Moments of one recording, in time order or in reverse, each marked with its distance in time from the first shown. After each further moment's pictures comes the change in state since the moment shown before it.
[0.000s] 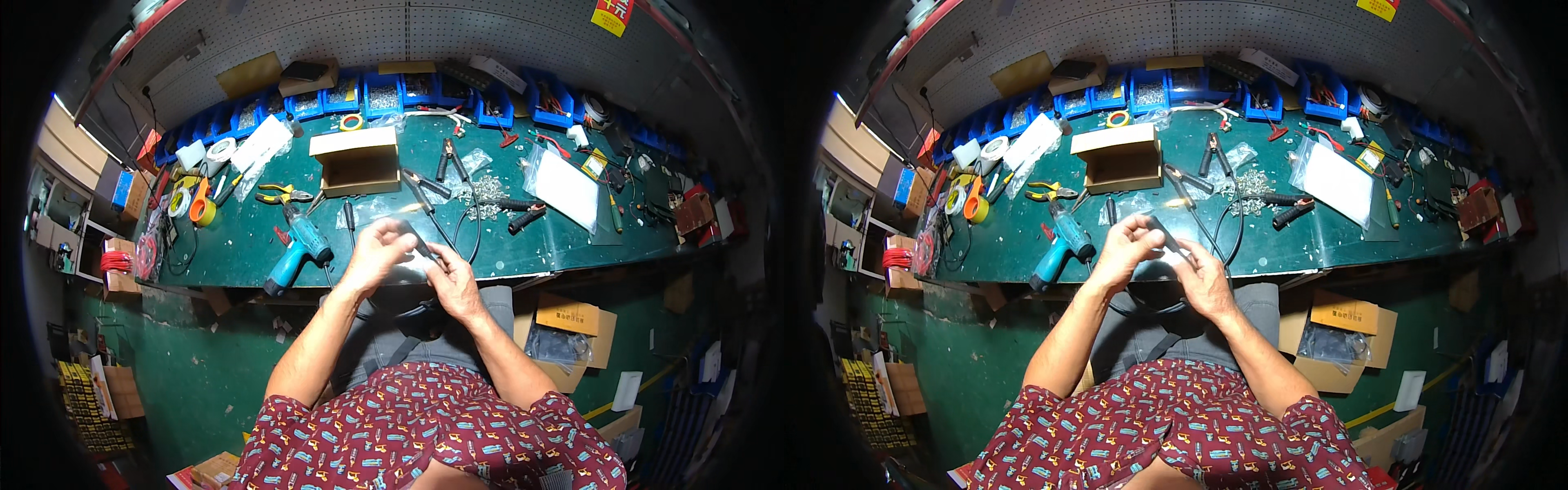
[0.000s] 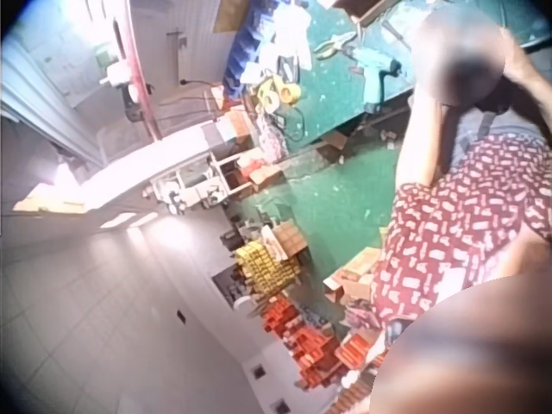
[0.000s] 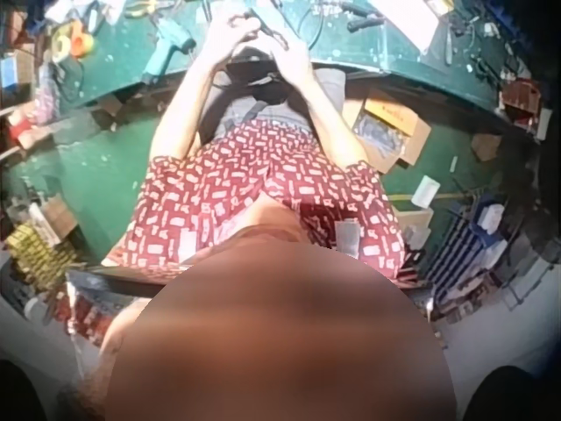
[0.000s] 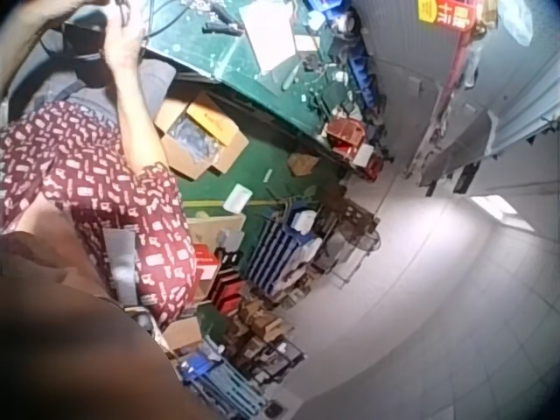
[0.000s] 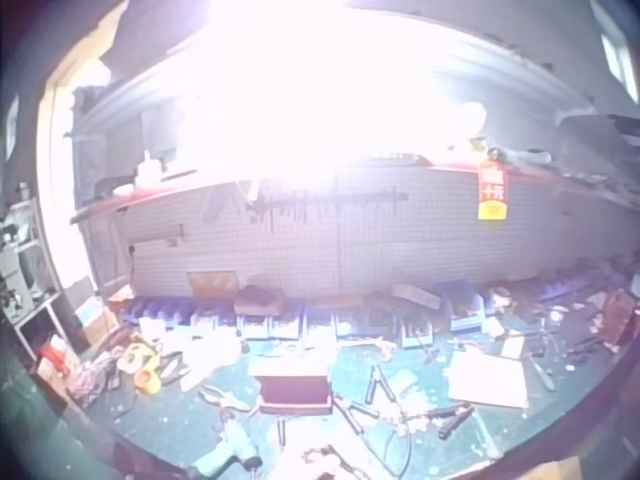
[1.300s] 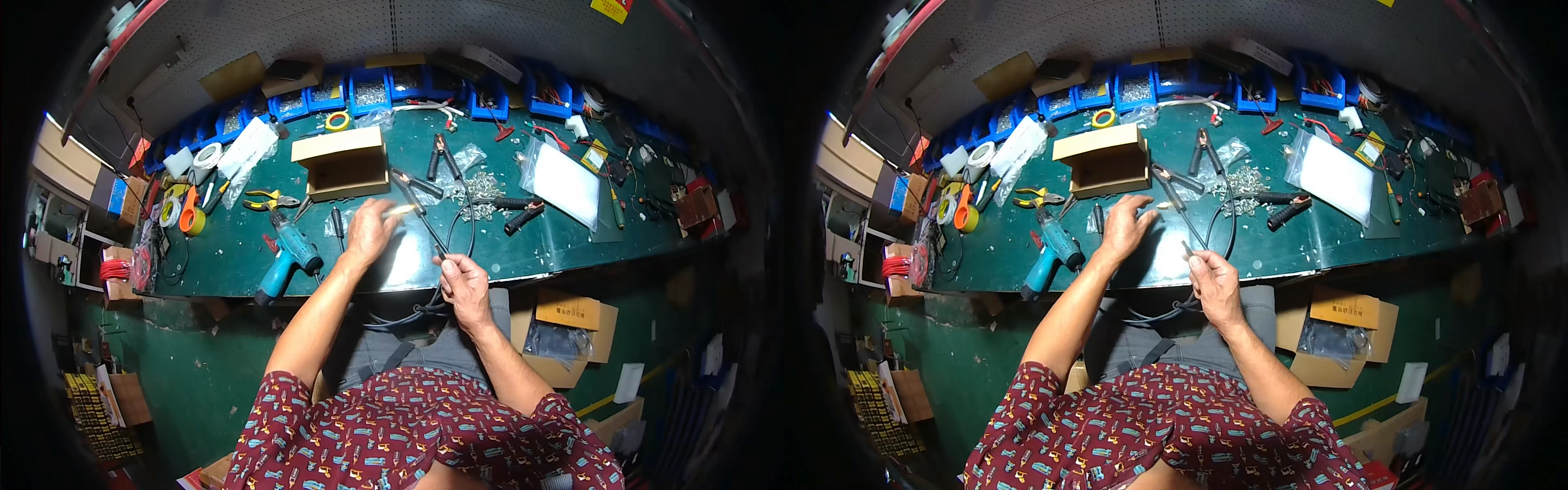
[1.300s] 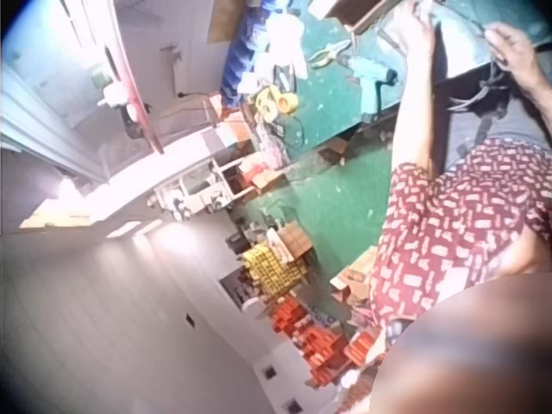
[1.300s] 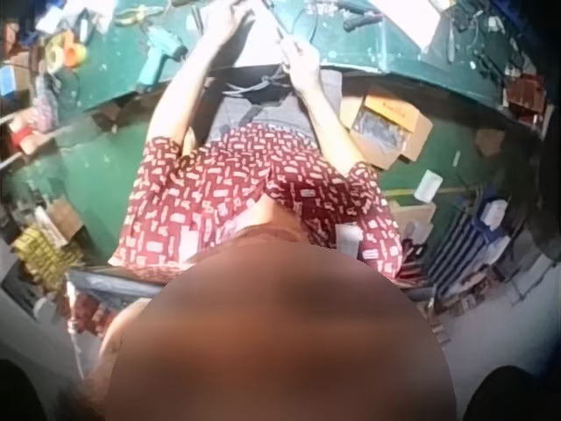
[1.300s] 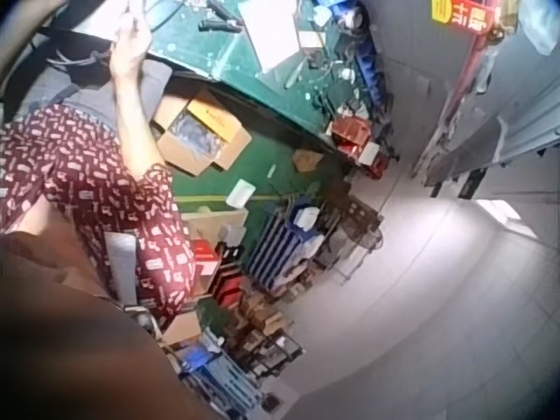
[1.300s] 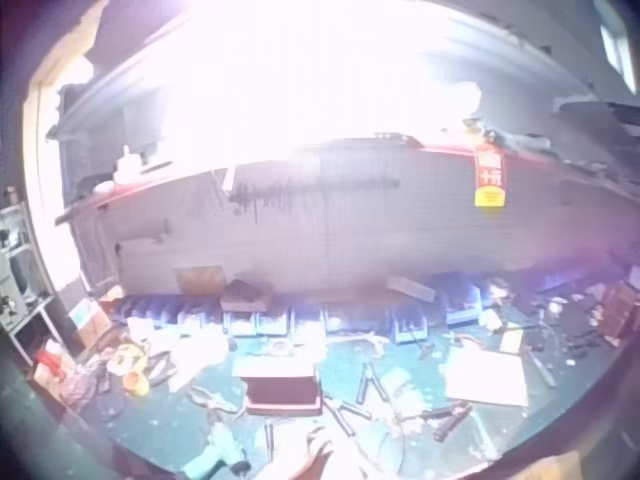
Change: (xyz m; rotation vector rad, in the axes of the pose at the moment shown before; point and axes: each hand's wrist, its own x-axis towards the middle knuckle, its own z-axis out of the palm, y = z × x) left_hand 0.093 -0.038 -0.031 1.186 0.194 0.383; right_hand -0.004 0.016 -0.021 0.463 0.113 0.102
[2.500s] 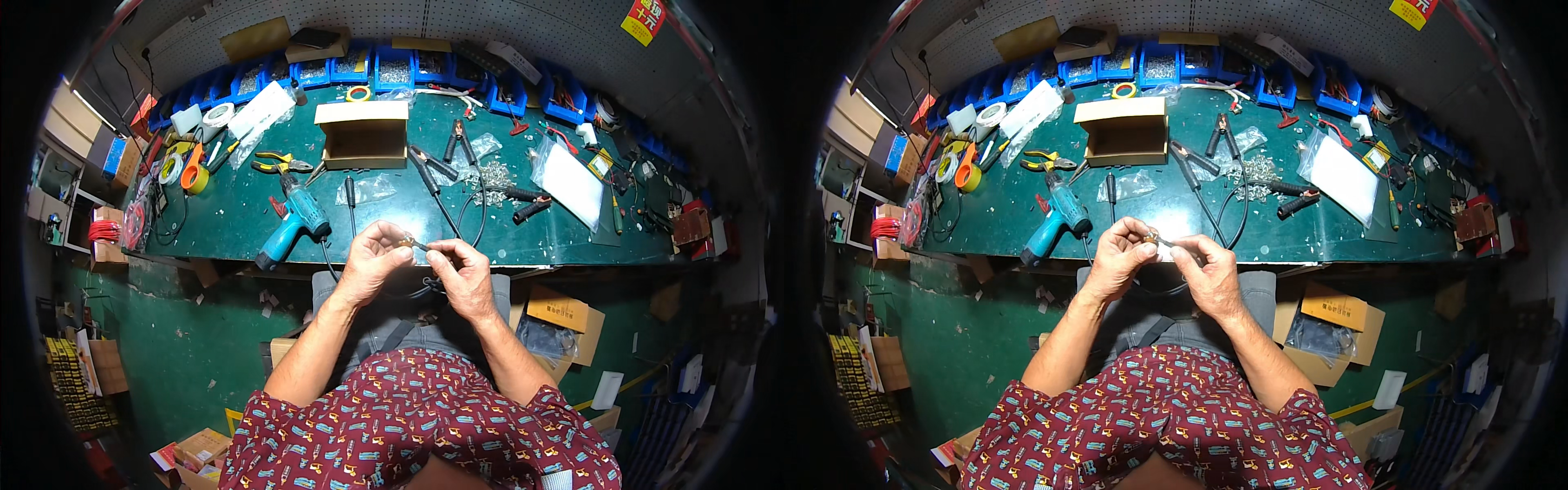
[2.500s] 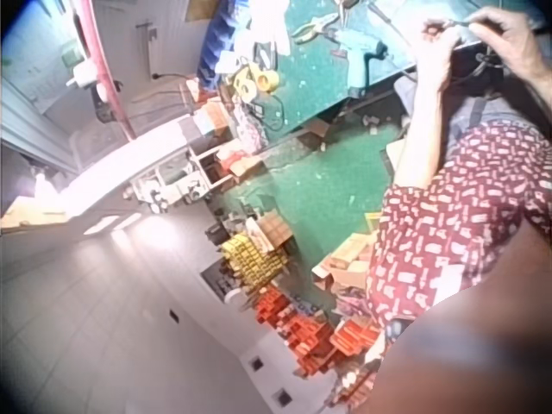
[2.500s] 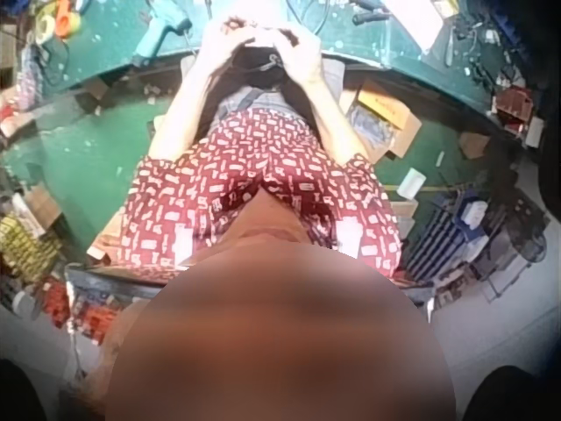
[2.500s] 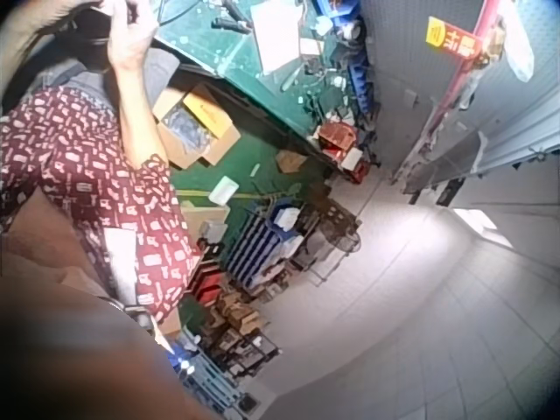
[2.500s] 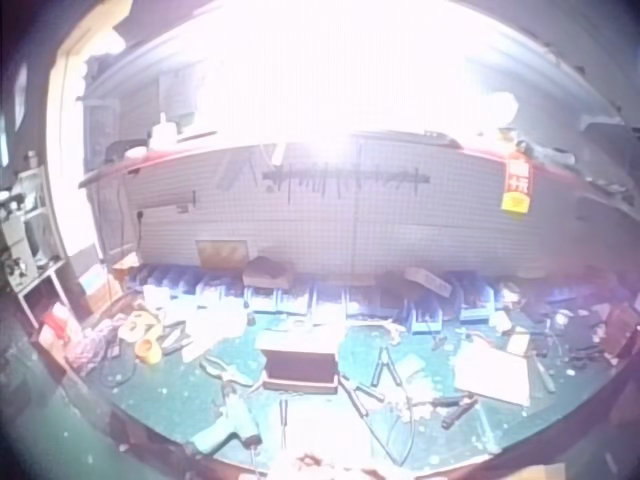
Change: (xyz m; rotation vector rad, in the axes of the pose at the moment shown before) left_hand -0.118 0.044 -0.044 -1.486 -0.121 -0.292; right_hand -0.019 -0.025 0.040 -0.456 -0.089 -0.157
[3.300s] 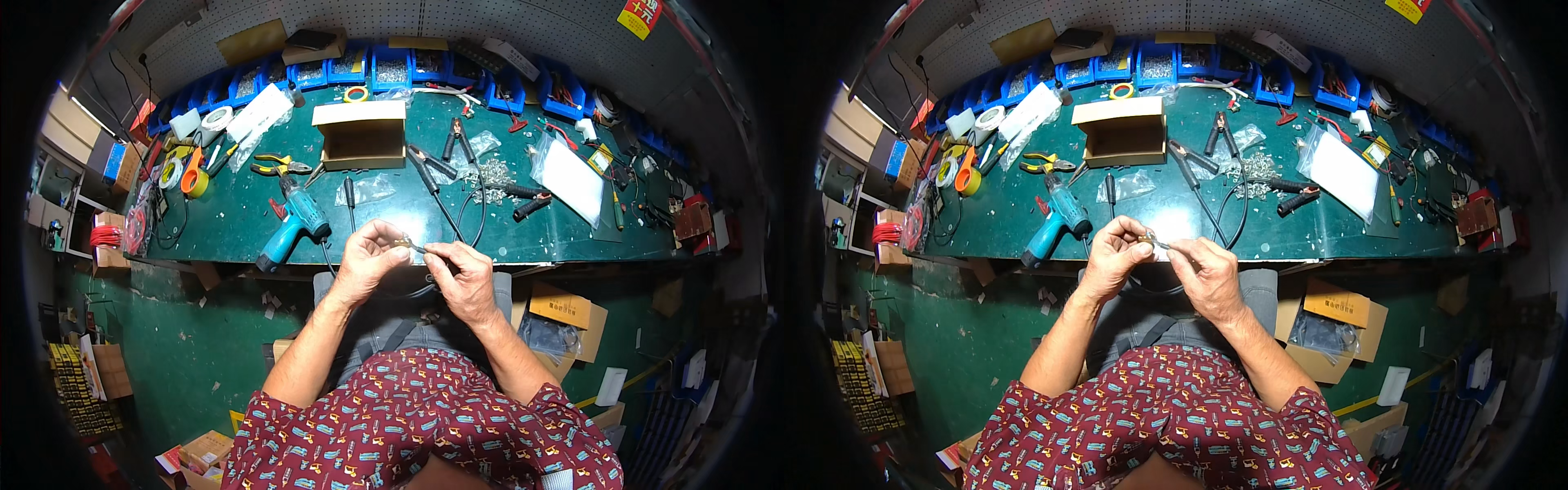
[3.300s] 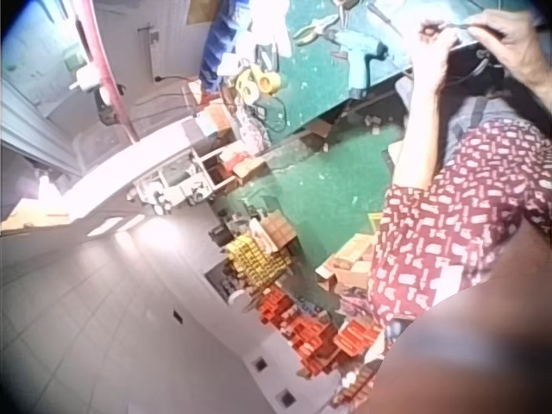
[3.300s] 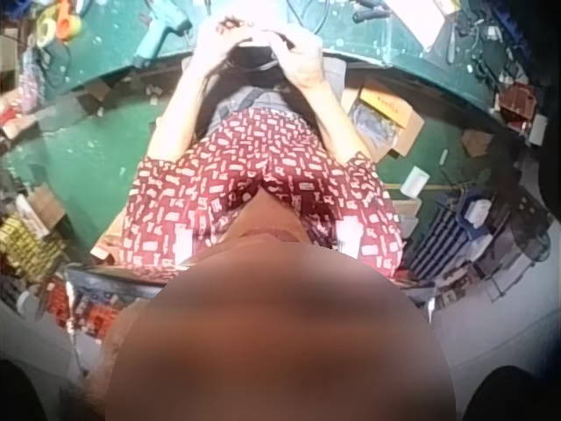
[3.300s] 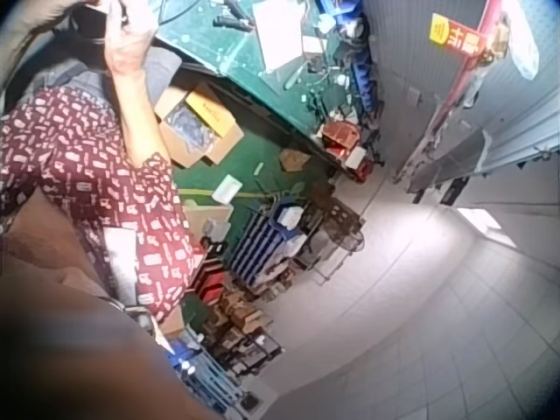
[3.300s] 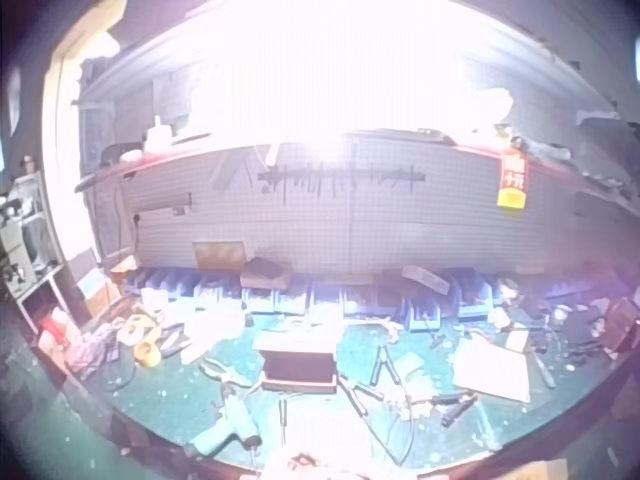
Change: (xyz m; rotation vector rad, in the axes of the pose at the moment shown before) left_hand -0.002 0.010 0.000 0.074 -0.014 0.020; right_hand -0.001 -0.020 0.001 -0.314 0.056 -0.365
